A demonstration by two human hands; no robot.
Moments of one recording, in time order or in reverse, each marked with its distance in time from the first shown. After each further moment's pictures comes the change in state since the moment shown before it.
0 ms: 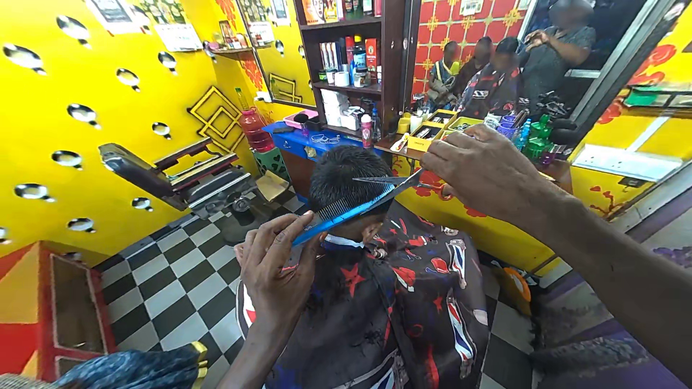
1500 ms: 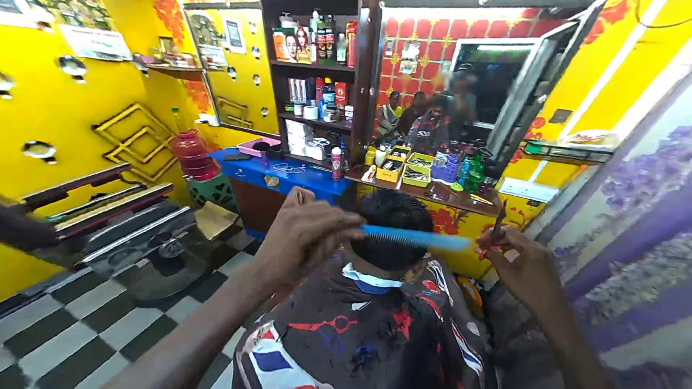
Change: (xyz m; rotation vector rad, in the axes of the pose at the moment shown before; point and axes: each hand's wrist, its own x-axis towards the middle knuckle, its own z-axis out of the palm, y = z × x) left_hand 0.123 -0.112 0.016 -0.588 -0.409 0.582; right_hand -0.063 -0.107 0.016 0.427 0.329 0.966
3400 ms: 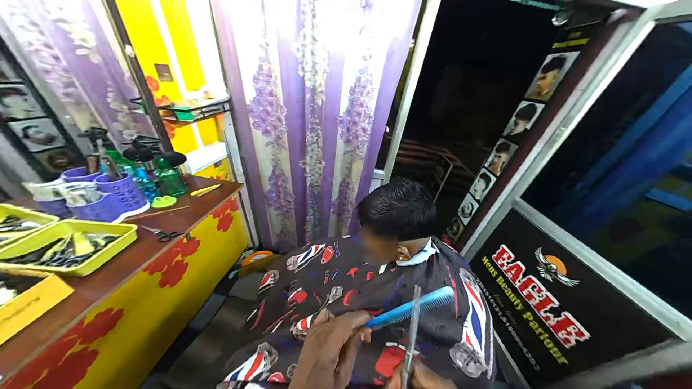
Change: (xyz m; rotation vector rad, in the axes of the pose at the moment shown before) left_hand -0.045 -0.308 0.207 -1.722 -0.317 0.609; right_hand 0.094 -0.361 0.450 -0.144 0.771 1.111
